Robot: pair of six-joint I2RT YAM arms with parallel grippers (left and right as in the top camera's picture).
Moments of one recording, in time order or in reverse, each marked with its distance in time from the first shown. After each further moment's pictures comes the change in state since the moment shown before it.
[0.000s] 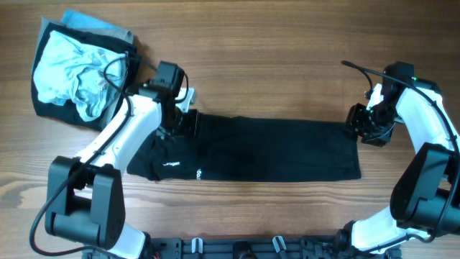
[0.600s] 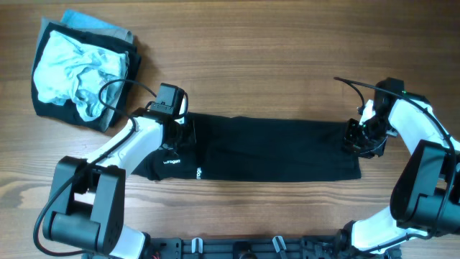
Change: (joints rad) left arm 0.000 -0.022 -0.246 0.333 -0.108 -0.216; right arm 0.000 0.000 -0.149 0.076 -0.003 -0.010
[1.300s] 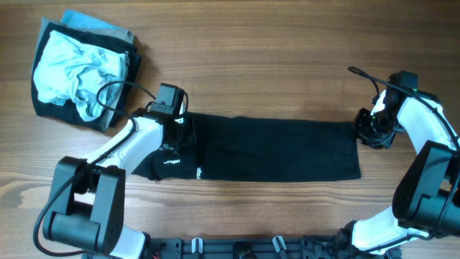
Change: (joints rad) left arm 0.000 -0.001 -0.002 0.007 -0.006 -0.059; right arm -0.048 0.000 0.044 0.095 0.025 0.035
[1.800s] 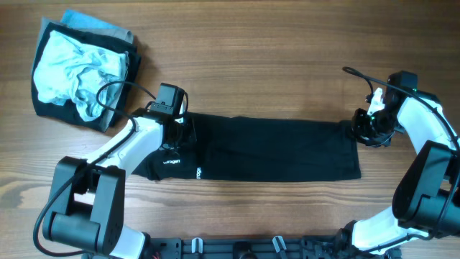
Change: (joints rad) left arm 0.000 0.000 0.000 0.001 0.000 -0.003; right arm 0.000 0.000 0.000 -0.005 -0.070 -0.117
